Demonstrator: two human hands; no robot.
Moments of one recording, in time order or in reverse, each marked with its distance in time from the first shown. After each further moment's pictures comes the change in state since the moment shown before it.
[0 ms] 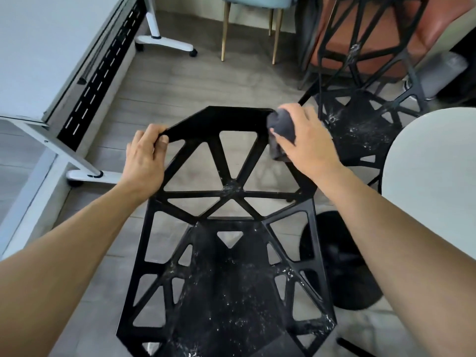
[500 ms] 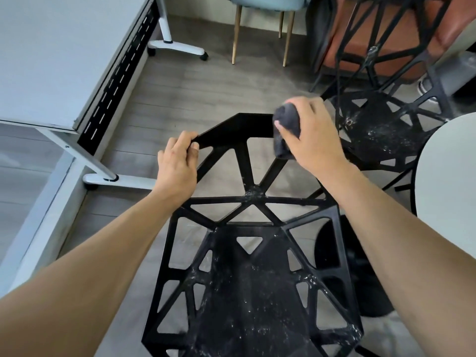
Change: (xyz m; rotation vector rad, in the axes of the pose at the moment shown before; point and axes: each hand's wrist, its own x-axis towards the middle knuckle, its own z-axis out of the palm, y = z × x) left_hand 0.004 0.000 0.000 -0.034 -0.013 -0.020; right_hand 0.029 -0.044 0.020 0.018 0.095 -0.012
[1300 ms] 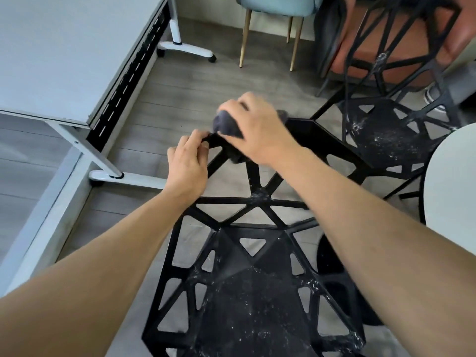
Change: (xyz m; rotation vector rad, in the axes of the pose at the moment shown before) left_hand -0.003 0.006 -0.002 -0.005 0.018 -0.032; right_hand 0.038 -0.081 0.046 -0.032 -0.155 -0.389
